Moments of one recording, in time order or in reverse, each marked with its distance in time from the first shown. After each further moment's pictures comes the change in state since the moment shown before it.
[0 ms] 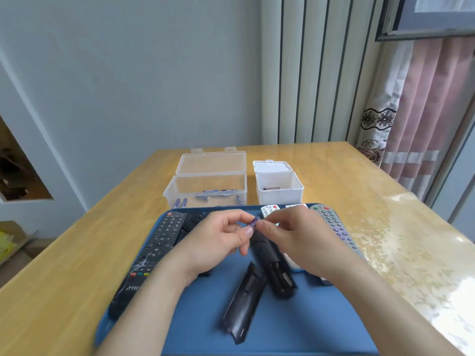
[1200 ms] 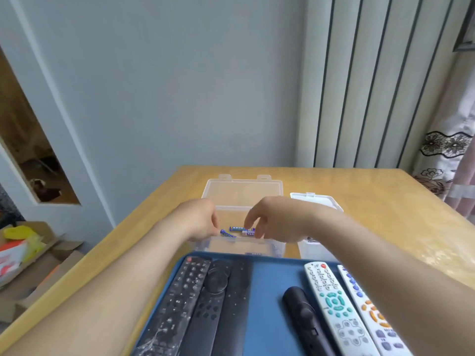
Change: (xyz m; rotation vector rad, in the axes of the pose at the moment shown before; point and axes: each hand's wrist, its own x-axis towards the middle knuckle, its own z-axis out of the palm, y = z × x) left_hand 0.122 -0.019 -0.136 0.986 0.150 -0.423; right_hand 0.179 -0.045 0.007 -0.394 -0.509 -0.109
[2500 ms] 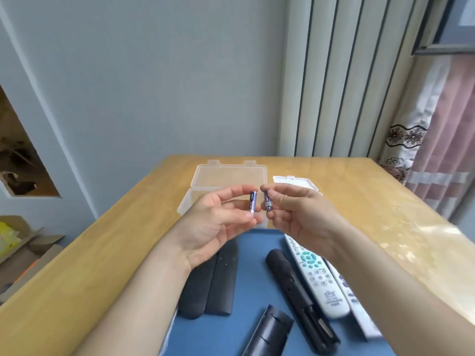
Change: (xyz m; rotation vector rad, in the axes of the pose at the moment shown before) left_hand -0.106 0.041 0.018 -1.691 -0.237 0.323; right_hand -0.075 0.011 0.042 1.623 0.330 0.028
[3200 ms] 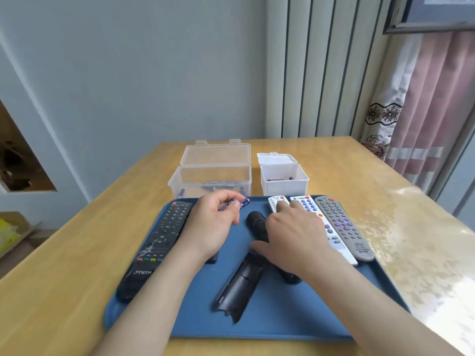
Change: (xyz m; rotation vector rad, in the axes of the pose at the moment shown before) left_hand -0.037 -0.057 0.028 0.694 0.302 0.162; right_hand -0.080 0.053 0.007 -1.900 0.214 -0.164
